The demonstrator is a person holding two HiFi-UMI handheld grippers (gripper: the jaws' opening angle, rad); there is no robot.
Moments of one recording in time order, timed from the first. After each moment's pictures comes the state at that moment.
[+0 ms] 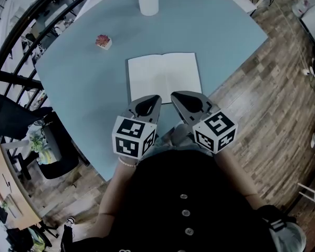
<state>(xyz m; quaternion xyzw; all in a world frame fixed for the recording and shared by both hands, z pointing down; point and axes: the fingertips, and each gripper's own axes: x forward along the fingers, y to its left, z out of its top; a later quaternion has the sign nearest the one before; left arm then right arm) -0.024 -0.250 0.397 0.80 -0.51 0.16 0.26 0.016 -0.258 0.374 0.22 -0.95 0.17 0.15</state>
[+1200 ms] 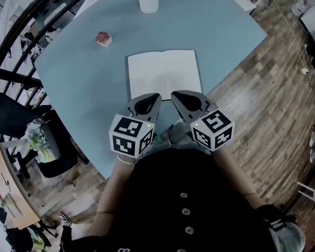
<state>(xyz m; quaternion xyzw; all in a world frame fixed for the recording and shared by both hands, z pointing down) -0.021 -0.243 0.392 0.81 -0.50 0.14 0.26 0.020 -0.251 0.389 0.23 -0.94 0.18 0.17</state>
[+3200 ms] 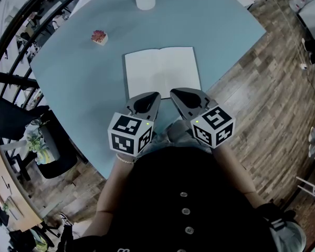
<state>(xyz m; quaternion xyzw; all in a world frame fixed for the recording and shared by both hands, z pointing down) -0.021 -0.245 0.402 0.81 -0.49 0.14 0.28 0.019 -0.255 0.395 0.23 -0.94 0.19 0.18</state>
